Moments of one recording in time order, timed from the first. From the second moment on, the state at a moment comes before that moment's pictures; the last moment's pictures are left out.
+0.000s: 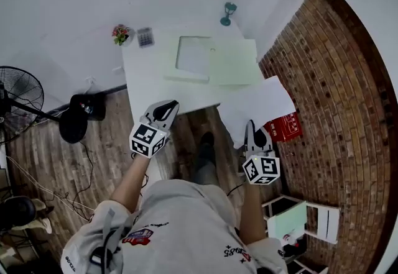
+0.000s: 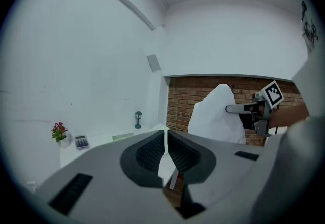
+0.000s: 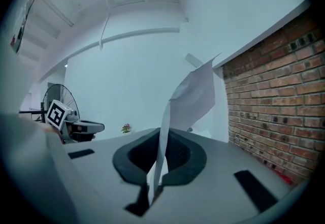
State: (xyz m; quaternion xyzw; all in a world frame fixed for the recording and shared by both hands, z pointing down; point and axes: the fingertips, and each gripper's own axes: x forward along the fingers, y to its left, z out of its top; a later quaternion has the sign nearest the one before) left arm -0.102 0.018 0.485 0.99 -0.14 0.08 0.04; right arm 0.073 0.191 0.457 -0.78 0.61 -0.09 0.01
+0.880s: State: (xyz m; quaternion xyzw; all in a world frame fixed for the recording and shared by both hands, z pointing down) left arm 0.027 -0.172 0.457 0.93 -0.35 0.10 0.04; right arm 0.256 -0.115 0.452 -0.62 0.78 -0.11 0.00
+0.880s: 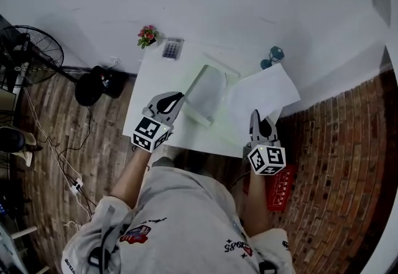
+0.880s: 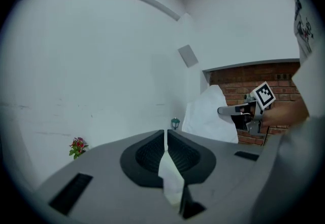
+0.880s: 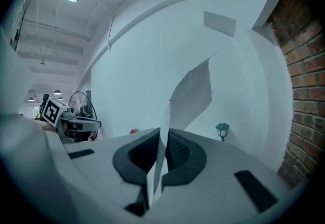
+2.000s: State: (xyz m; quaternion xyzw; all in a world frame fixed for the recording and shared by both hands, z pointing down) left arm 0.013 -0.243 0.484 0.92 -0.37 0.08 0.07; right arm 0.225 -0.209 0.460 -0.58 0.81 -0.11 -0.01
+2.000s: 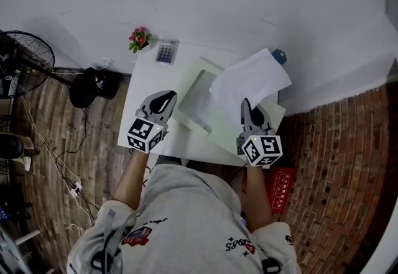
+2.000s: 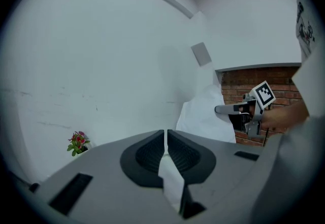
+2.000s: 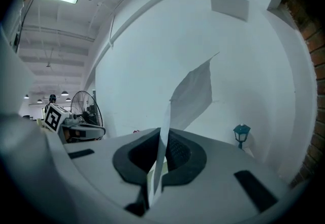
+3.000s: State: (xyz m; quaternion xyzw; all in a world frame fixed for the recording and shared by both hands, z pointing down) left arm -0.007 -0.229 0.508 0.92 -0.38 0.09 0.09; right arm 0.218 -0.196 0.584 -0.57 0.77 -0.28 -0.01
